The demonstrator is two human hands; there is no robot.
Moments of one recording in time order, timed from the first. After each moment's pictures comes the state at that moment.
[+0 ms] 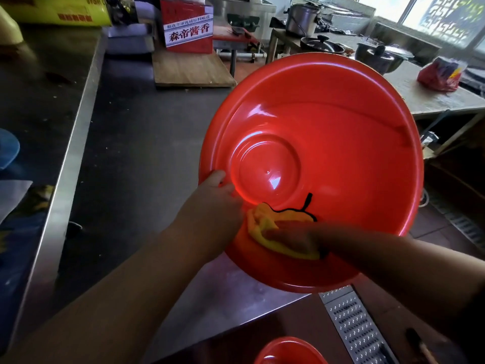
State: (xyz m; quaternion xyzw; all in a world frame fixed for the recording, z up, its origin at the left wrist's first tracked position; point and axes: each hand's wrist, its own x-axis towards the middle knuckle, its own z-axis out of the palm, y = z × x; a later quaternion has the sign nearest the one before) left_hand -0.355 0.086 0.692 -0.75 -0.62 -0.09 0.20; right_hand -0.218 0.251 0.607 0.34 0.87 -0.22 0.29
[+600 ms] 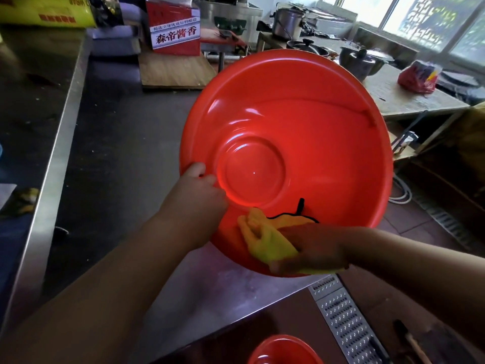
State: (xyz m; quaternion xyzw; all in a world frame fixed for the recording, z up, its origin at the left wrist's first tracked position) left_hand -0.368 0.086 0.696 -0.74 -0.64 0.03 0.19; right_hand -0.171 0.217 0.683 0.18 0.92 -0.20 0.30
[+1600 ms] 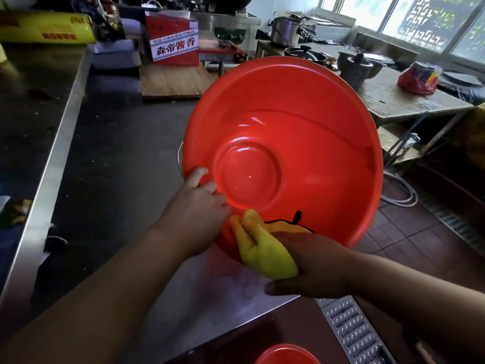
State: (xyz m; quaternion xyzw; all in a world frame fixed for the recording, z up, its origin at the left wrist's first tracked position) left_hand -0.352 0.095 0.687 -0.75 -0.61 0.01 0.26; right_hand -0.146 0.199 0.685 0.17 0.96 -0.18 0.13
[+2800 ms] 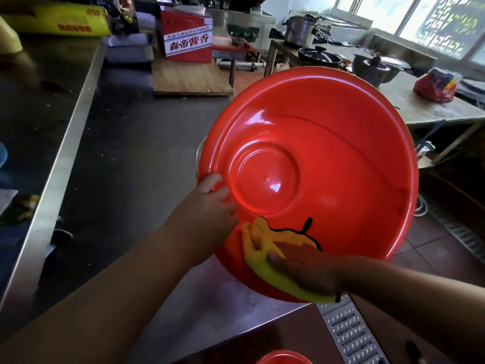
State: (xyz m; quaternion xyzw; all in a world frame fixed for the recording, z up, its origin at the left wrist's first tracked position) left_hand -0.360 0.098 0.681 -0.75 -0.57 -0.08 0.32; right_hand -0.167 0.223 0.653 0.21 0.89 -0.32 0.25
